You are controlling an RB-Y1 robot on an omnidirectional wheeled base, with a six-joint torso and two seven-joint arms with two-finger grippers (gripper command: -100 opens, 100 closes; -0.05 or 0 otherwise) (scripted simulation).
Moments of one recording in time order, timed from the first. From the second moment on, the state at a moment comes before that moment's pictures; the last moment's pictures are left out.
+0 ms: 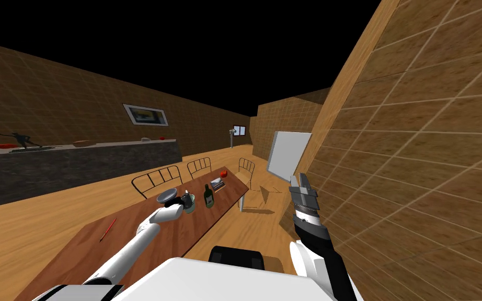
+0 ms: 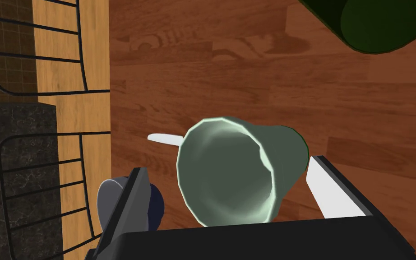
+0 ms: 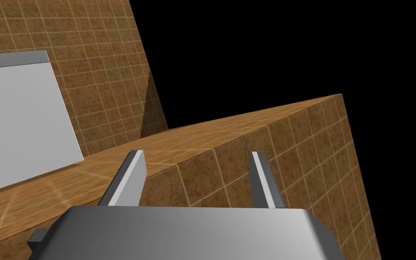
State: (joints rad) left arm -0.08 0.51 0.07 -1.03 0.46 0.39 0.55; right arm 0.52 -0.01 0.03 -2.27 -0.08 -0.50 0.14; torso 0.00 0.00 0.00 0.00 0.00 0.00
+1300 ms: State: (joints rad) left arm -0.18 0.61 0.07 -0.70 0.56 0.58 0.67; right arm 0.52 -0.01 0.03 -2.27 -0.08 -0.50 0.14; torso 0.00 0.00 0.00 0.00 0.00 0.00
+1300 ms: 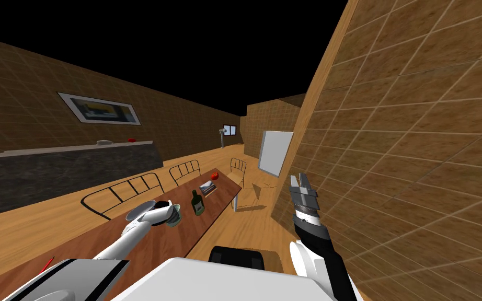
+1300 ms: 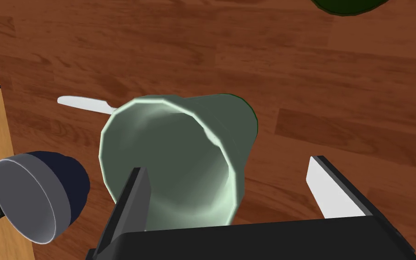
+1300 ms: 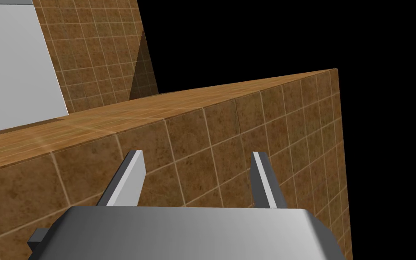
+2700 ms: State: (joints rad) left arm 0.11 0.66 -0.03 -0.99 0.72 0.53 0.52; right arm 0.52 -0.01 0.03 -2.27 -0.08 -0.50 0.14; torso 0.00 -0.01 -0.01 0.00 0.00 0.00
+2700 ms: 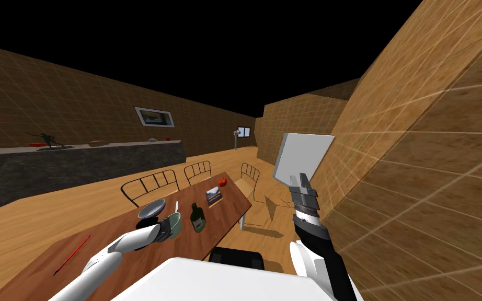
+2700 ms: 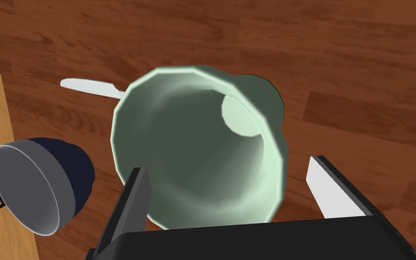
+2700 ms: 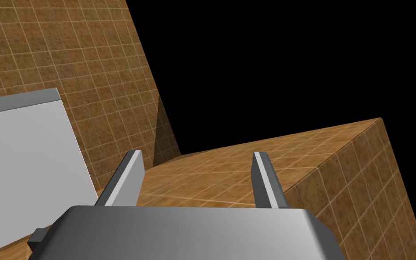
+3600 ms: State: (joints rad) left arm 0.27 0.68 -0.08 -1.15 0.81 0.48 0.42; right arm 0.52 -0.01 0.03 -2.27 -0.08 -0.50 0.14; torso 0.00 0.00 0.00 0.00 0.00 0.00
